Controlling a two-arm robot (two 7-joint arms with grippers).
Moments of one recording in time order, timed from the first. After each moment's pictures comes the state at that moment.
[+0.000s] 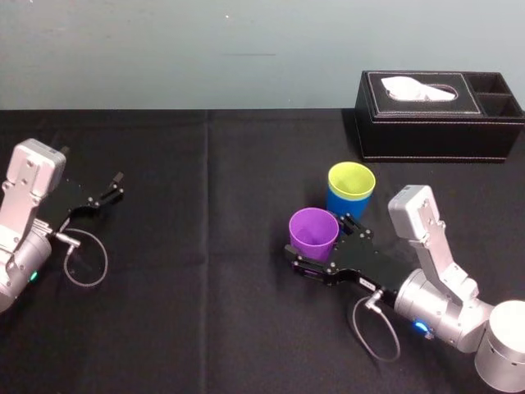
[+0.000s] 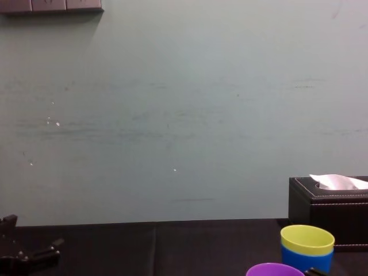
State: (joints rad) left arm -0.20 0.60 0.45 -1.41 -0.25 -0.12 0.03; right arm 0.08 0.42 -0.37 -1.51 0.29 -0.05 0.45
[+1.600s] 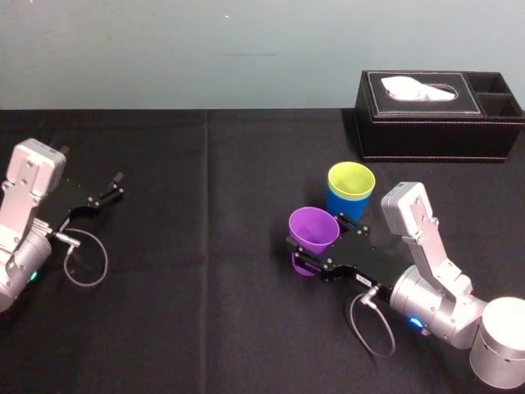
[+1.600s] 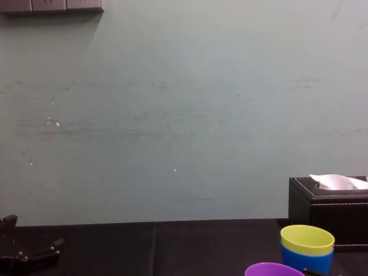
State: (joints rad) left arm -0.20 0.60 0.45 -1.41 -0.25 -0.12 0.03; right arm 0.09 0.41 -0.38 -1.49 0.26 -0.04 0.43
